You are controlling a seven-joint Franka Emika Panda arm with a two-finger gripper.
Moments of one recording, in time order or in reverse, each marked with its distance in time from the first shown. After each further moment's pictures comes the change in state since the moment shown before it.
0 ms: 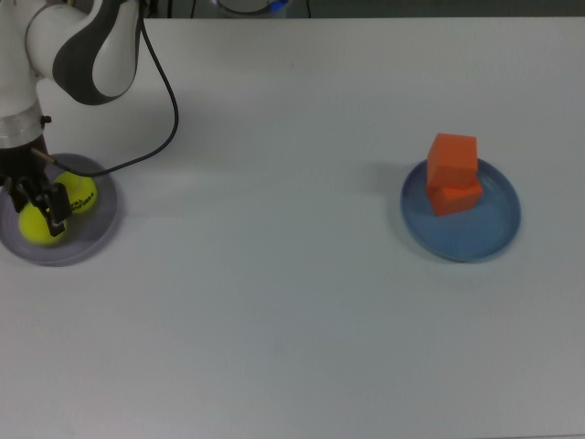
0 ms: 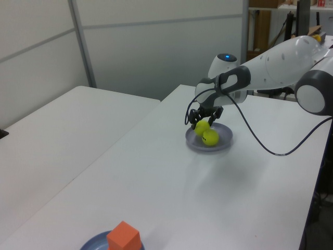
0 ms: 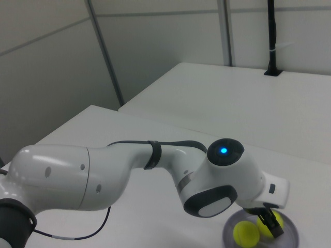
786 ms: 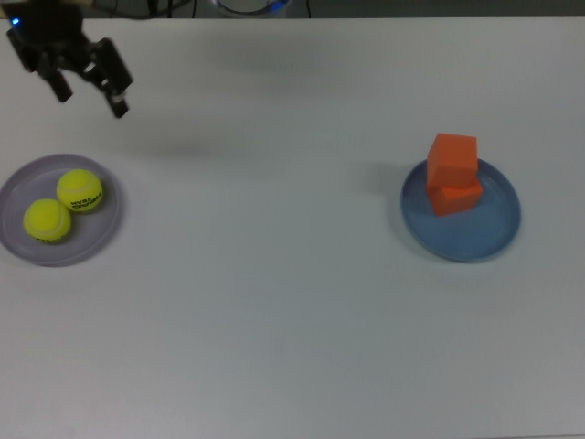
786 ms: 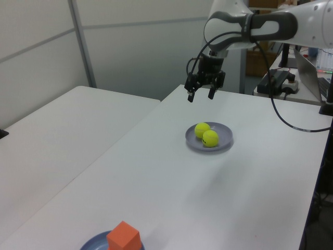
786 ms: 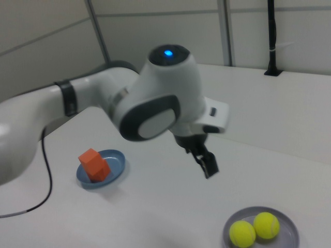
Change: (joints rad) arm 0.007 -0.403 0.127 0.040 -0.178 -0.576 0.122
